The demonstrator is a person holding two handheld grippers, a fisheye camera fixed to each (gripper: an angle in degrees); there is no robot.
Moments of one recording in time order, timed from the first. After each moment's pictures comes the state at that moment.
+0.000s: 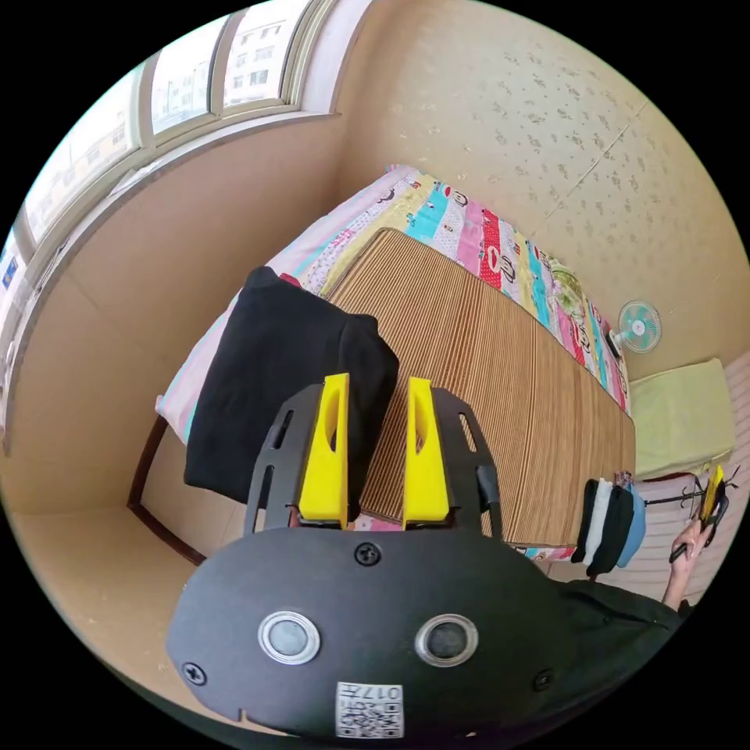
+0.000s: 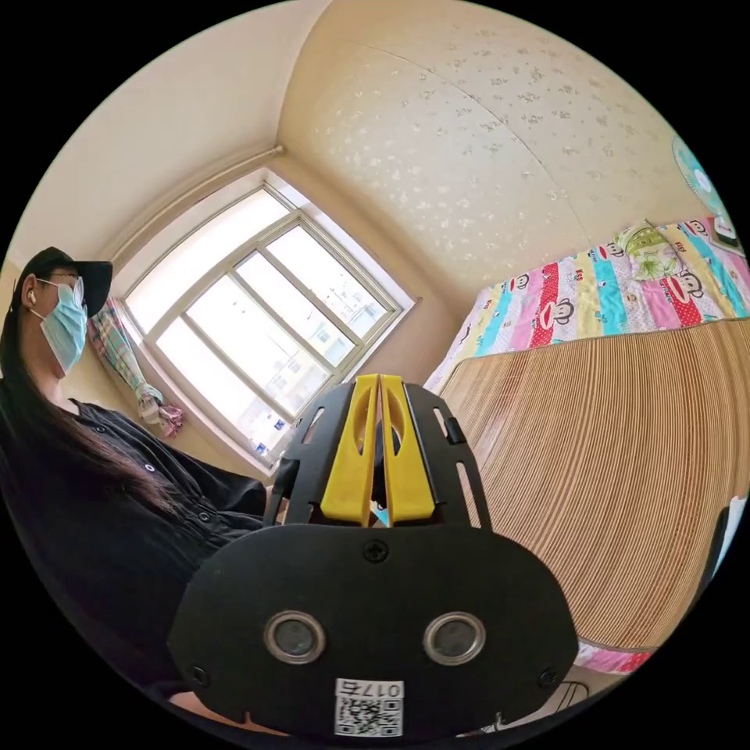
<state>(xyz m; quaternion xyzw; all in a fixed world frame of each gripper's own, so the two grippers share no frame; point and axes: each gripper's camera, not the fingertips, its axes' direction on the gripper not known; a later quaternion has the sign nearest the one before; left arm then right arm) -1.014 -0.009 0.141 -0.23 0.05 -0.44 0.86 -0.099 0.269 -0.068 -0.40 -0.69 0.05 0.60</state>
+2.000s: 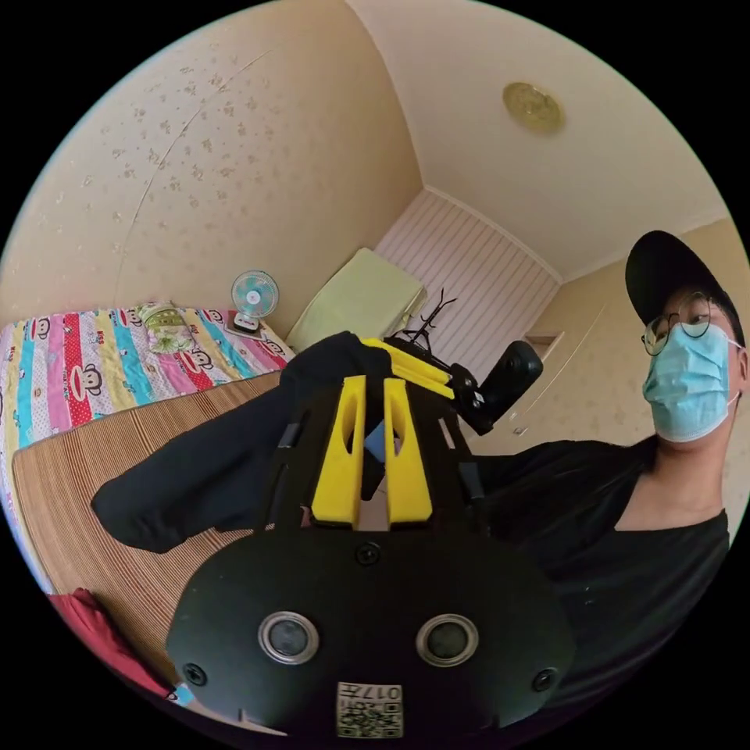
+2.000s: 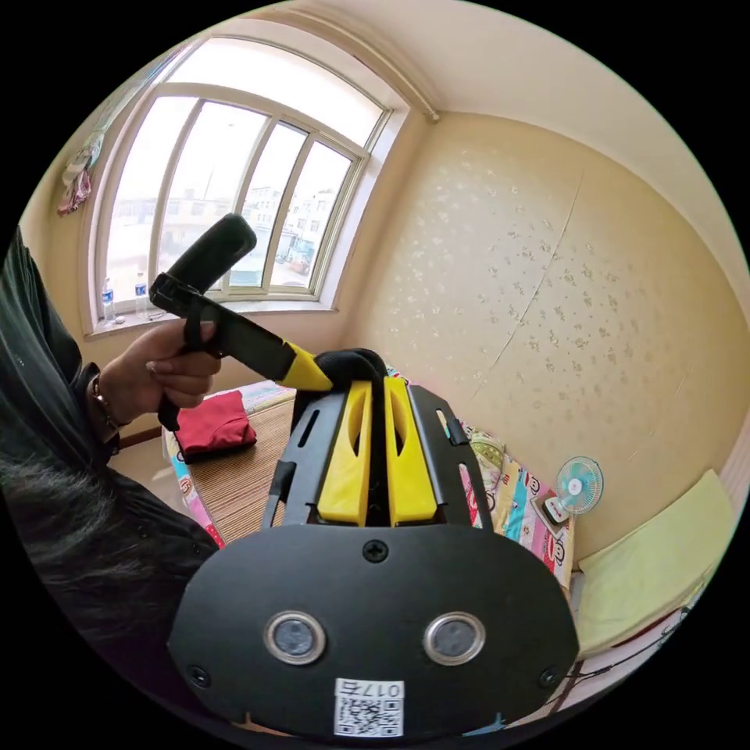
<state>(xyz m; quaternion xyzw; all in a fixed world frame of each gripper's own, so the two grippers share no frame) -0.600 -0.276 -0.196 0.06 0.57 -0.13 0.81 -0.211 0.131 -0.363 -0.11 -0.54 -0.34 0.76</state>
